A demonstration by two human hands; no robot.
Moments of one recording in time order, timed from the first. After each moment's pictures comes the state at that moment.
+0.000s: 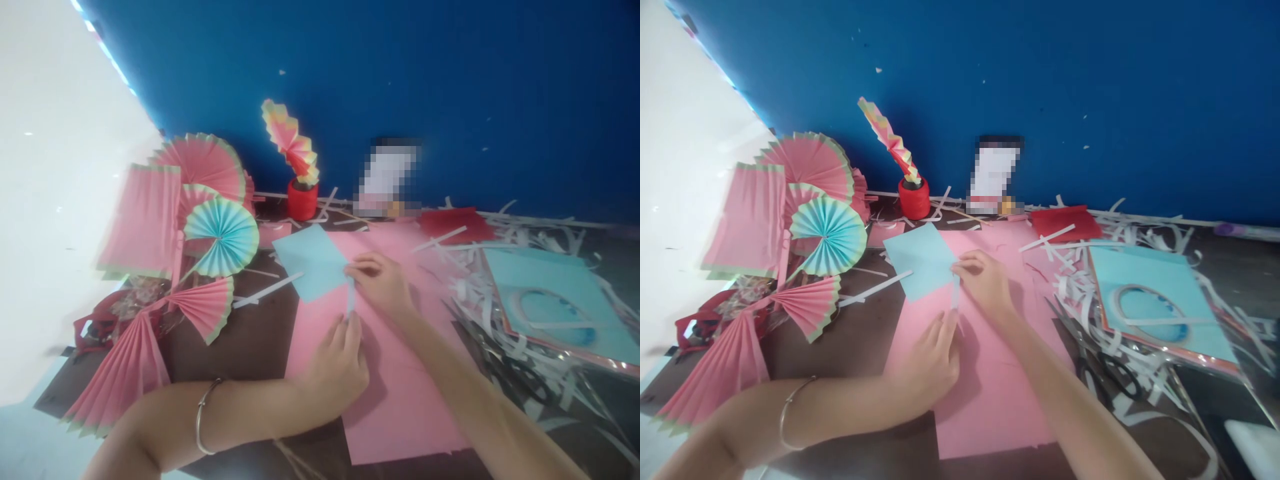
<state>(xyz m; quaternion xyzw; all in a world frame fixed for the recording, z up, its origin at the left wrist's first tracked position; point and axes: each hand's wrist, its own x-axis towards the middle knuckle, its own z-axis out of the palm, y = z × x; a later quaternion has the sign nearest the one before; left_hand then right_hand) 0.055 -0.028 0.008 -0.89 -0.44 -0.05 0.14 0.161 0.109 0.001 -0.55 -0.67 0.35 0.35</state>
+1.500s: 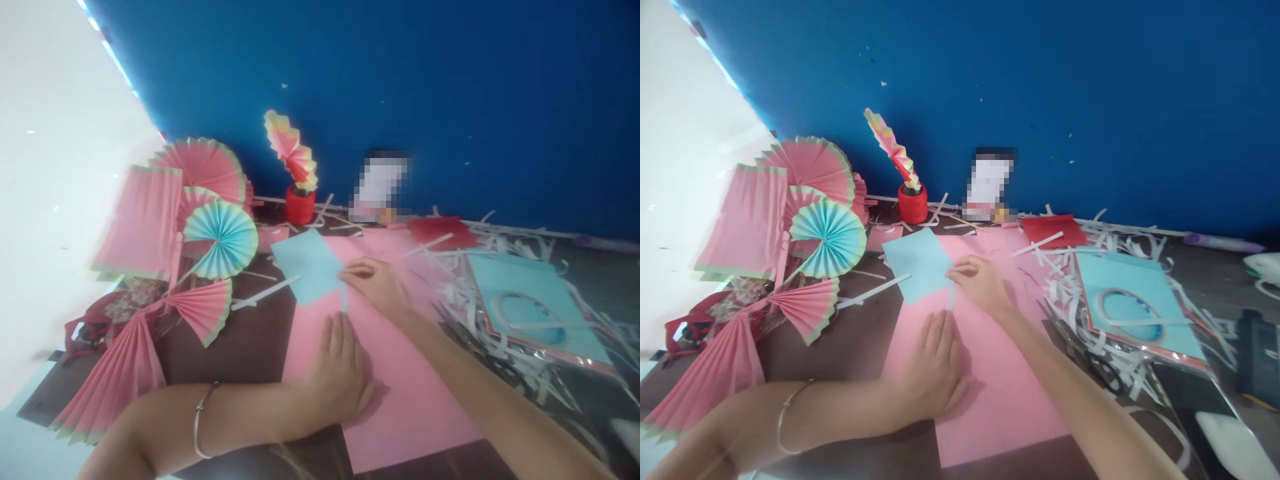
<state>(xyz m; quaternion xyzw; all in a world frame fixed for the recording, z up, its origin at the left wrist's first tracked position) 0.061 -0.037 -0.006 -0.85 -0.49 -0.13 0.12 0.161 0.112 0.013 -0.52 -0.67 0.41 0.32</state>
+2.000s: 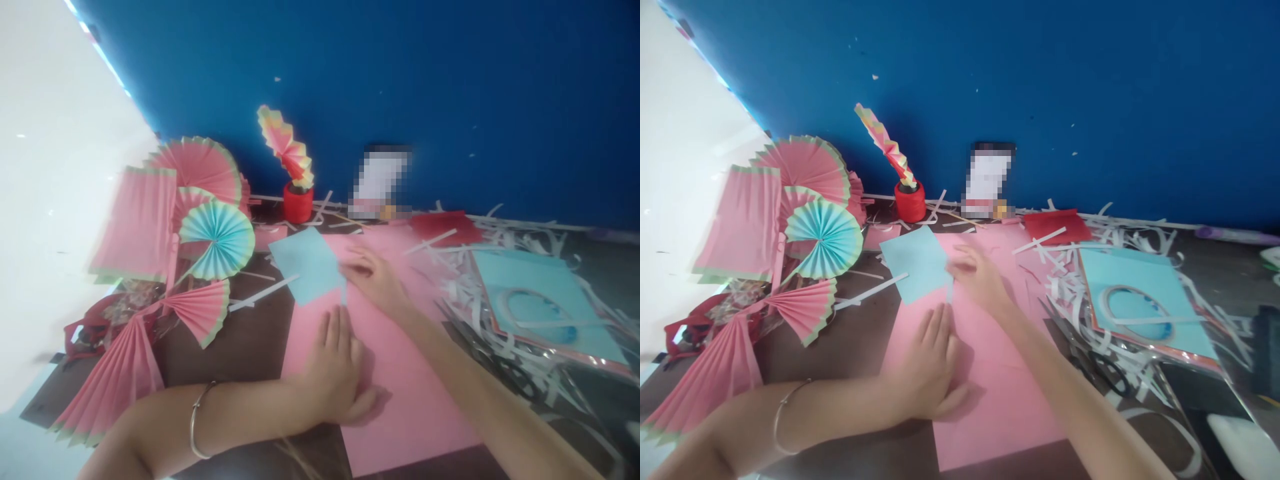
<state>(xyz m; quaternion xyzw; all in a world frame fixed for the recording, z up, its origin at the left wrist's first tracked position) 0.059 -0.031 -0.009 -0.85 -0.50 -0.13 0.02 0.166 0.115 0.011 -0.52 -0.71 0.36 0.29</state>
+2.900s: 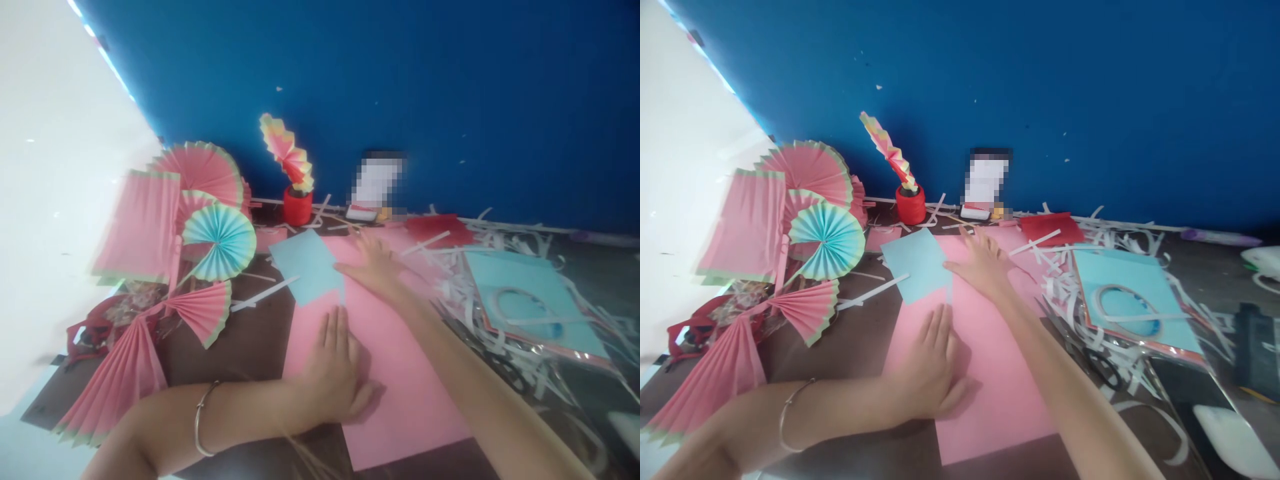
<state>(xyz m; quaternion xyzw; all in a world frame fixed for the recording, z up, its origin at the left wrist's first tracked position) 0.058 -0.036 -0.010 -0.86 -0.50 -0.12 0.01 0.167 0.150 -0.006 -0.57 -0.80 0.11 0.16</state>
